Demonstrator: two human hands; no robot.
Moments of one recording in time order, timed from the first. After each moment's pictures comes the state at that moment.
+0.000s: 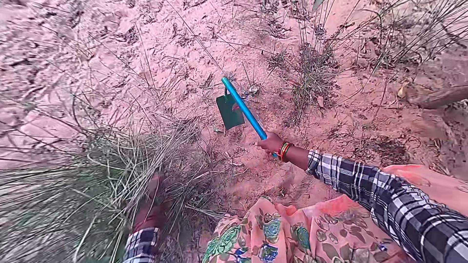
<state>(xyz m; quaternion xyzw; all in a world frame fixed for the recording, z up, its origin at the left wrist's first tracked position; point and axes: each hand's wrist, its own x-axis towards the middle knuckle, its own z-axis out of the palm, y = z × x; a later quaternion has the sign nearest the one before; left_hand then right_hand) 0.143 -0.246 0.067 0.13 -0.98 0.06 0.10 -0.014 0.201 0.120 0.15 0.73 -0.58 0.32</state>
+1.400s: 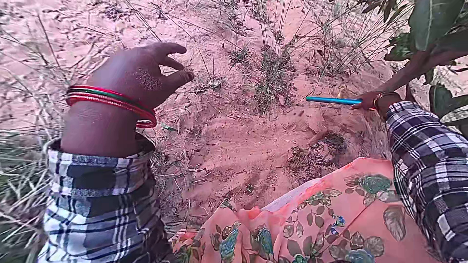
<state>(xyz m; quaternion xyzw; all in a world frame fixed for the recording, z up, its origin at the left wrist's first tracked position) -0.098 0.000 0.274 -0.25 -0.93 -0.28 0.01 0.009 0.698 0.230 0.22 0.92 0.10 0.30</state>
